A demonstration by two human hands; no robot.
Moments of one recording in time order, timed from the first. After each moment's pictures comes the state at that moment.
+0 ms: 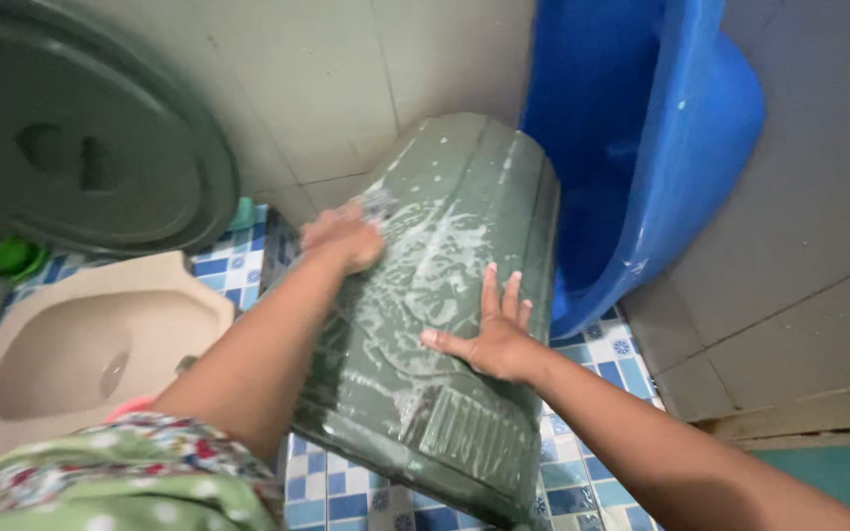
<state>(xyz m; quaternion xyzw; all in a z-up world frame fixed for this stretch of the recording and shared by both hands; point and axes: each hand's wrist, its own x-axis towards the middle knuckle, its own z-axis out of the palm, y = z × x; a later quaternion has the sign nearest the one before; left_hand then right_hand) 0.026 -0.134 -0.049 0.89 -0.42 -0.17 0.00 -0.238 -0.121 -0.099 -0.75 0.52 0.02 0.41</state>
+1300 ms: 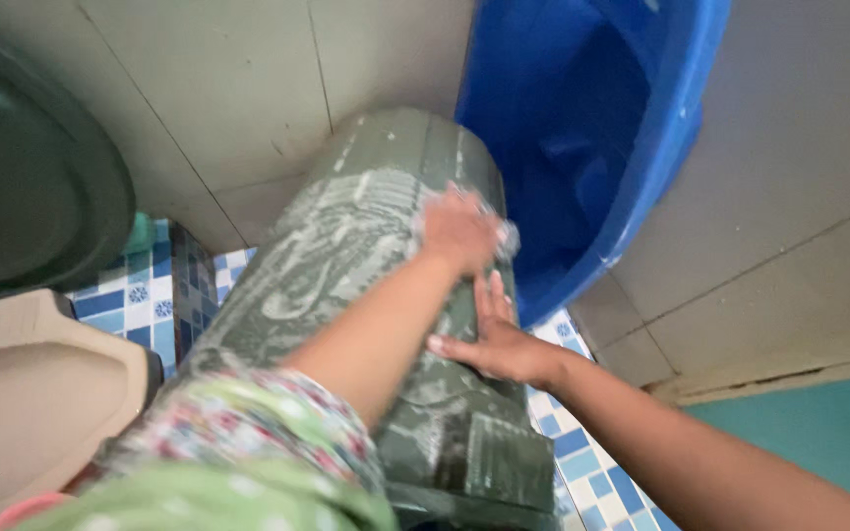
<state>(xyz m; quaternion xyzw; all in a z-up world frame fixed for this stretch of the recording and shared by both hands) -0.106 -0.233 -0.103 0.63 -0.77 0.01 0.05 -0.250 -0.136 -0.109 -0.77 0.48 0.00 0.42</state>
